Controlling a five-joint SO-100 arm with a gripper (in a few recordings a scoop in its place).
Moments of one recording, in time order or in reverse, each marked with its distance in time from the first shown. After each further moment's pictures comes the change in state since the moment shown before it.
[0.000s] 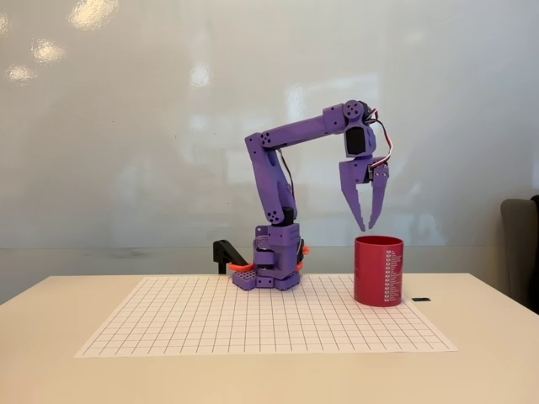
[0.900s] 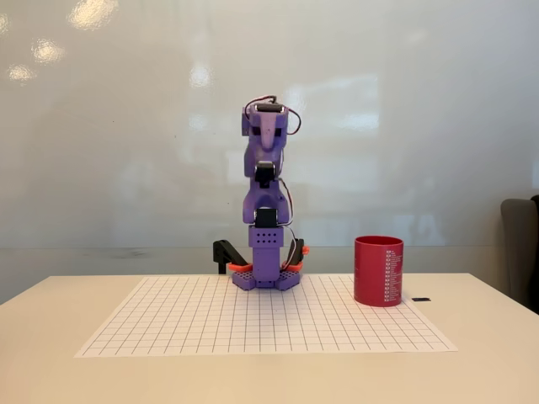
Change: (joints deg) arm 57.2 56.6 30.8 -40.6 14.2
